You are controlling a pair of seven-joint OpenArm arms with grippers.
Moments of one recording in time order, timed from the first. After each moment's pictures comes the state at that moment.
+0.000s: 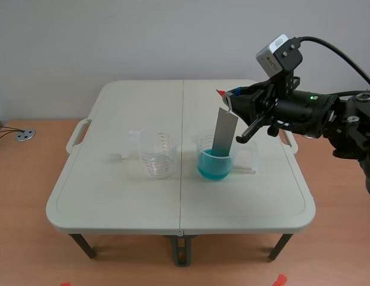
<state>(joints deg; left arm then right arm) 48.1 -38.9 30.5 68.7 -16.6 -12.6 -5.6 14.7 17.9 -8.1 67.8 -1.8 45.3 13.6</state>
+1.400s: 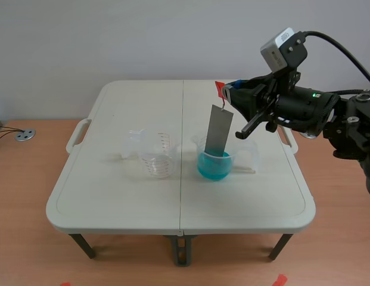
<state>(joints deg) 47.0 -38.9 30.5 68.2 -16.6 -12.6 -5.4 14.7 18.0 -8.1 67.8 -2.3 45.3 18.8</state>
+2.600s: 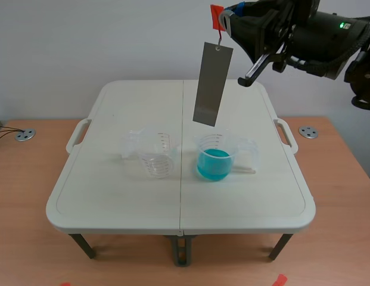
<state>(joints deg) 47.2 -44.5 19.3 83.2 -18.8 -12.6 -5.0 14.6 19.1 -4.4 87.8 -2.3 45.4 16.5</state>
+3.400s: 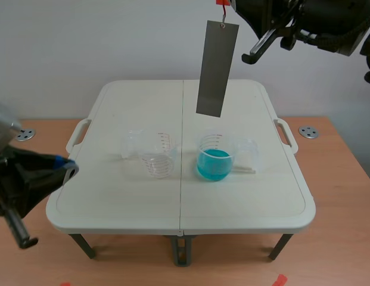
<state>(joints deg) 24.2 -46.5 7.0 104.6 -19.0 -24.1 -4.1 14.6 19.1 -2.7 94.1 1.2 45.4 10.0</state>
